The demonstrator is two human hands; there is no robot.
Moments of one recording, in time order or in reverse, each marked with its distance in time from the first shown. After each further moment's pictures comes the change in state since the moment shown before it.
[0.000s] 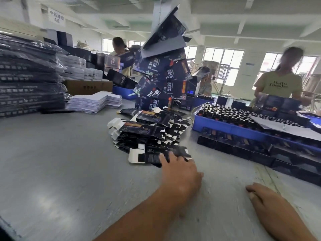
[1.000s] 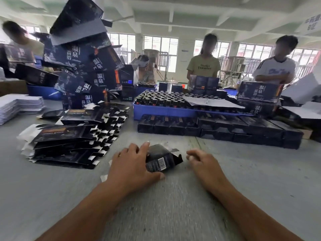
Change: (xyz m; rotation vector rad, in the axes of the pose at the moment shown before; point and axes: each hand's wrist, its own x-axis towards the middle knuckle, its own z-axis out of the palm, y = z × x) left_hand 0.002 0.024 0.005 -0.089 0.066 0.262; right_hand -0.002 0.012 -0.008 0.490 0.152 0.085
